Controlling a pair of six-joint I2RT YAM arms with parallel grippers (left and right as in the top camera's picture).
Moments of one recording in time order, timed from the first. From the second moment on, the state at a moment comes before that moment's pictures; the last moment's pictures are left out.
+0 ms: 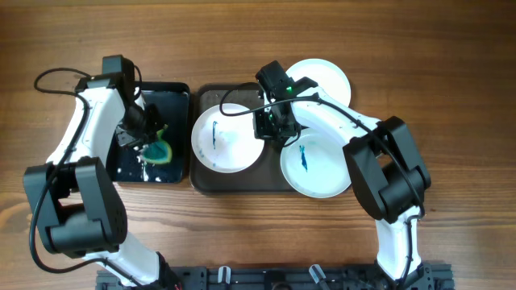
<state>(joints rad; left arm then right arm) 0.12 1.82 1.30 -1.03 0.05 -0.31 0.56 2.14 1.50 -0.72 -0.29 0.49</state>
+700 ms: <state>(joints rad) -0.02 1.77 1.30 -0.94 0.25 -0.27 0.54 2.14 1.50 -0.71 -0.34 0.49</state>
